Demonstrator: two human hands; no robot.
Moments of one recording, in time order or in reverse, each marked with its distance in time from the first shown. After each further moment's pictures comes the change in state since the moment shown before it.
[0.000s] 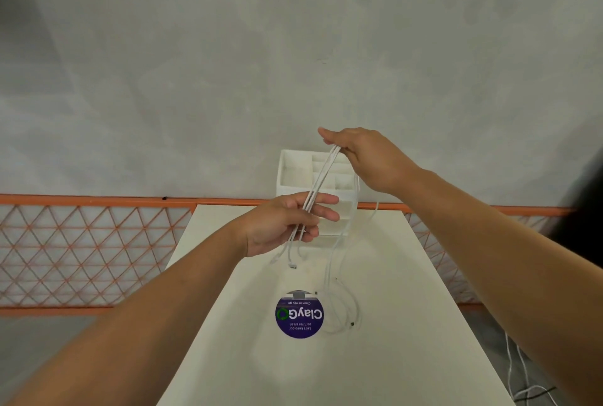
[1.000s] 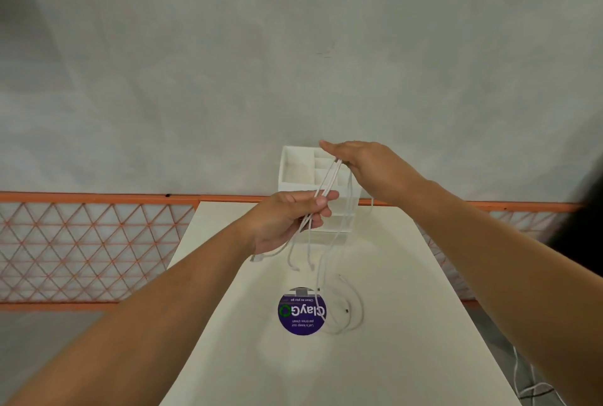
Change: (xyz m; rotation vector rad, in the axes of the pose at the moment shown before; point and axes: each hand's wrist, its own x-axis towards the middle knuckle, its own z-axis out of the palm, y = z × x) left_hand 0.015 -0.011 0.002 -0.135 0.122 0.018; right_hand -0.012 0.012 0.020 -0.031 -0.066 -0.019
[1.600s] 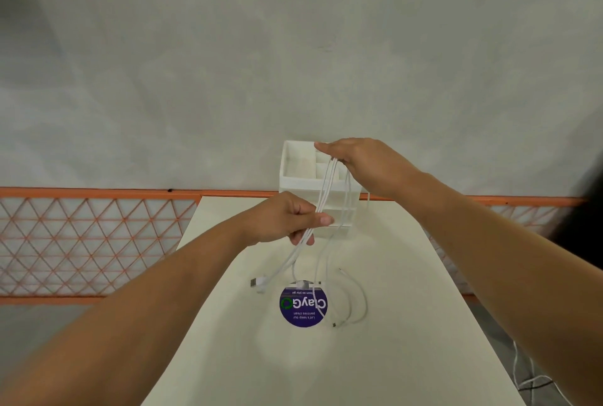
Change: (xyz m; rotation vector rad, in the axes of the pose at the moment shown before) left_hand -0.017 0.004 -0.001 0.697 -0.018 -0.025; right_hand 0.001 -0.006 0.003 -0.065 -0.003 -0.040
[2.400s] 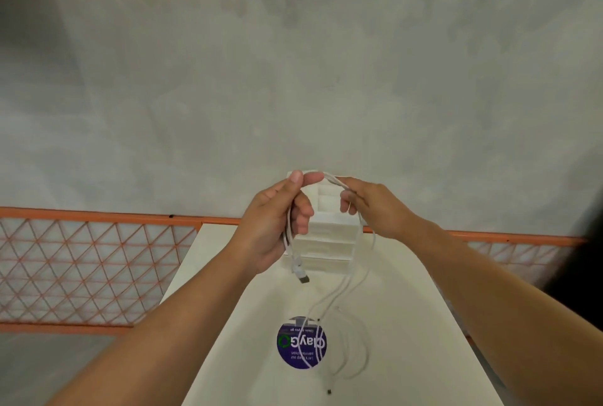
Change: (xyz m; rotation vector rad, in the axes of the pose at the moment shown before) left_hand -0.016 0.041 -0.011 -0.876 0.350 0.308; right_hand -0.005 0.002 0.004 0.591 0.027 0.171
